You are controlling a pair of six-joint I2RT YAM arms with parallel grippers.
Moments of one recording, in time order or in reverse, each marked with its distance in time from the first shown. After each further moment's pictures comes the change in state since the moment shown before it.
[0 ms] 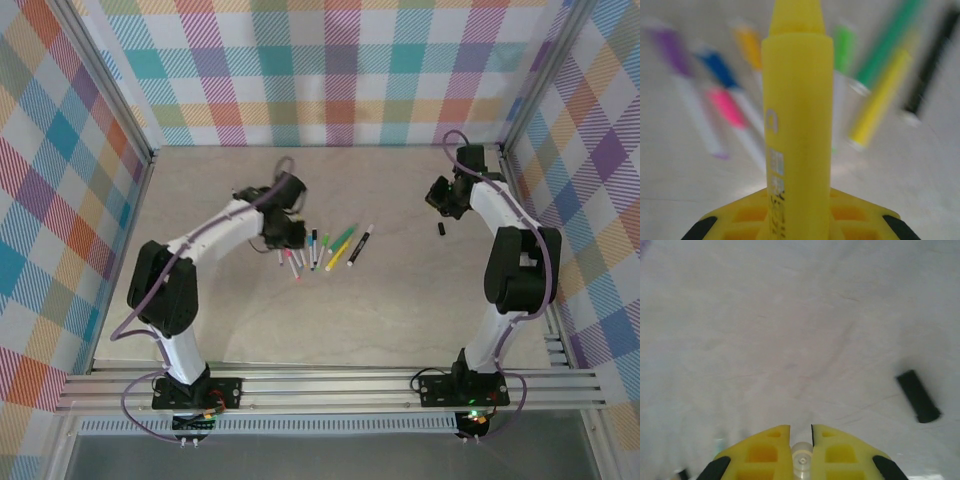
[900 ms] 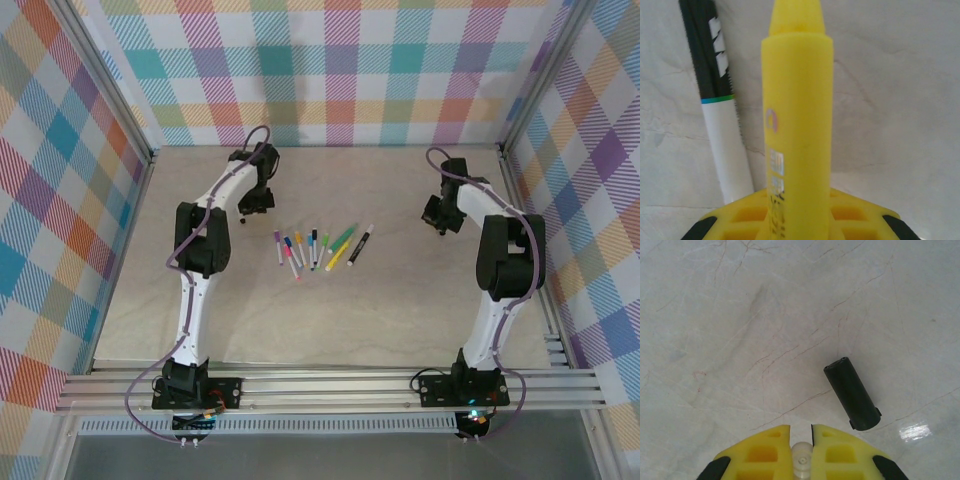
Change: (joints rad) left arm 0.247 0.641 0.689 -0.258 -0.313 0.003; right arm 0.047 0.108 -0.006 -0.068 0.189 -0.079
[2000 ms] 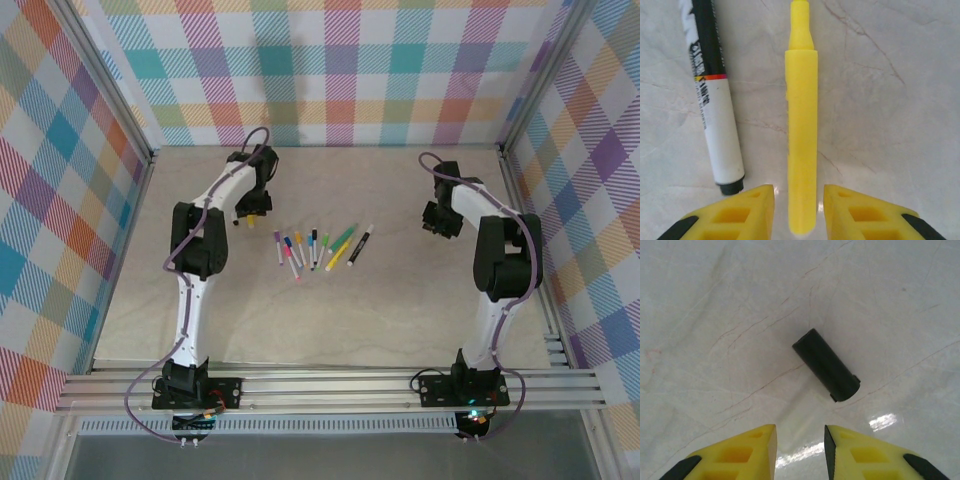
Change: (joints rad) left arm -0.004 -0.067 -0.073 0.003 -0.023 0.003; right arm 0.047 -0.009 -0.001 -0.081 0.111 -0.007
